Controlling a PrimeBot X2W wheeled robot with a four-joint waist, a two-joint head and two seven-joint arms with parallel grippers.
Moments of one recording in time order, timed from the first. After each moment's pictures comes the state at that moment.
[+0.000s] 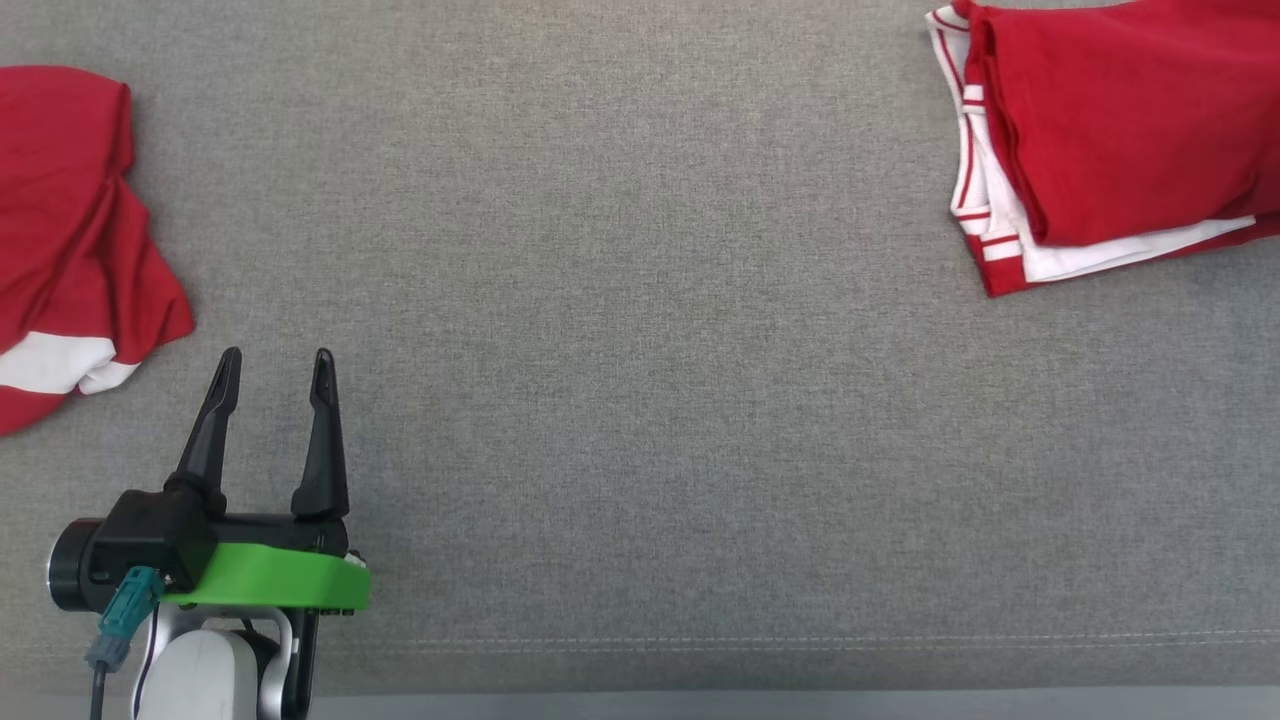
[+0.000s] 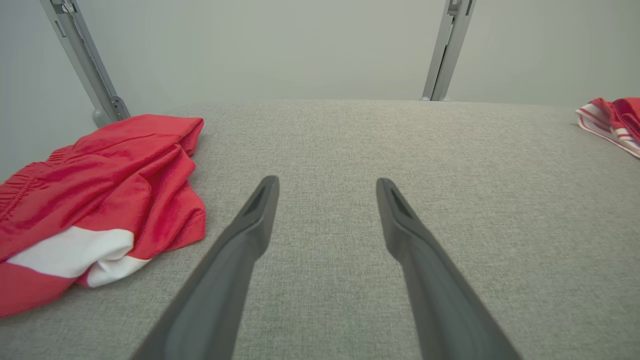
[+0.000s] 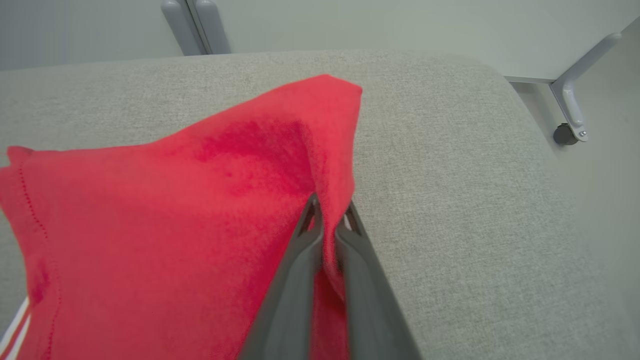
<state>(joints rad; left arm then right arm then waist) -0.15 0.11 0.00 0.12 -0.19 -0.13 -0.26 -1.26 -0.61 0.94 1.23 1.09 0.13 0.09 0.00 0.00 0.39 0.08</state>
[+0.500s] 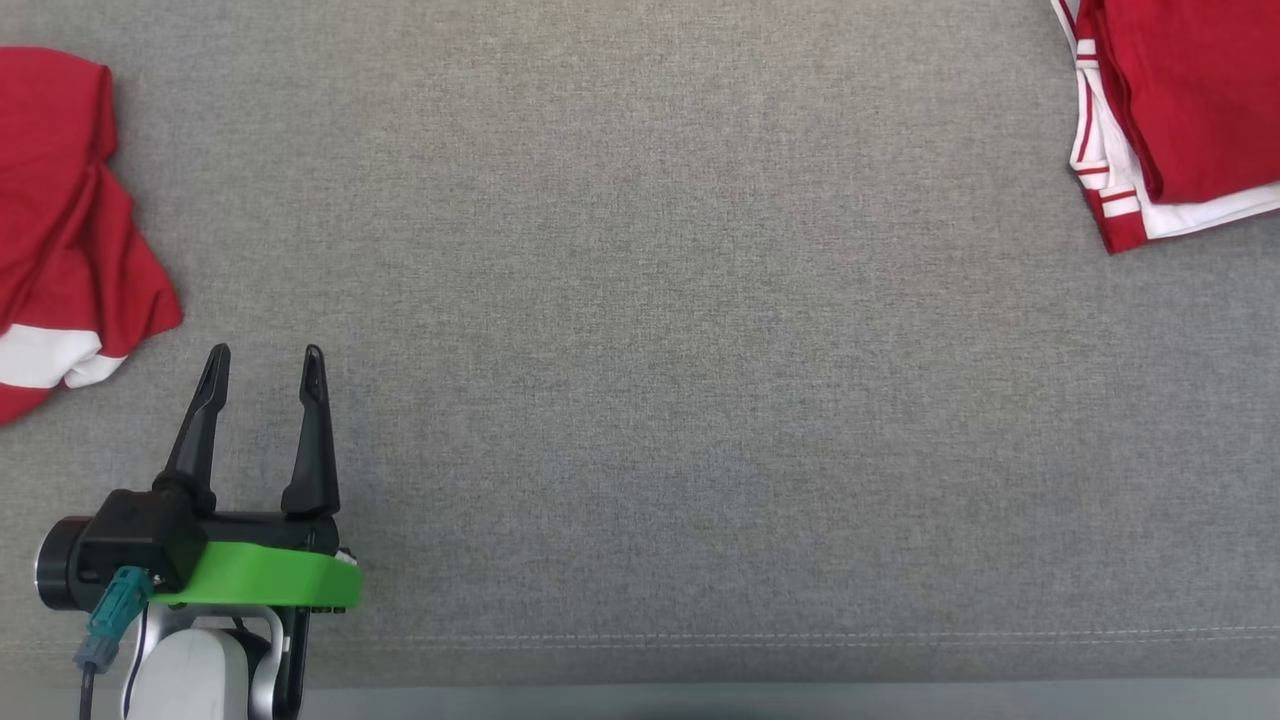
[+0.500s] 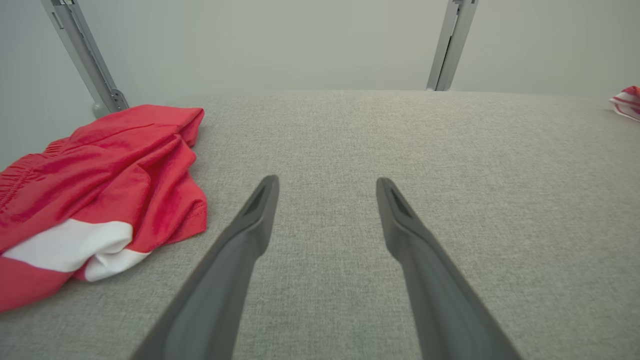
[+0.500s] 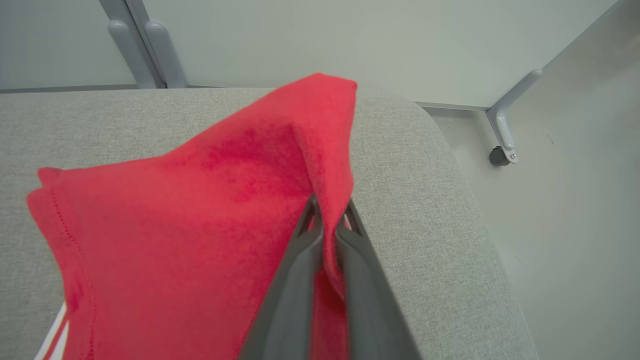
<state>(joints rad) -0.15 0.12 0.01 0.11 -0.19 -0.13 -0.26 -1.38 -0.69 0.97 1.28 1.02 0.13 0.10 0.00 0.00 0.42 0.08</state>
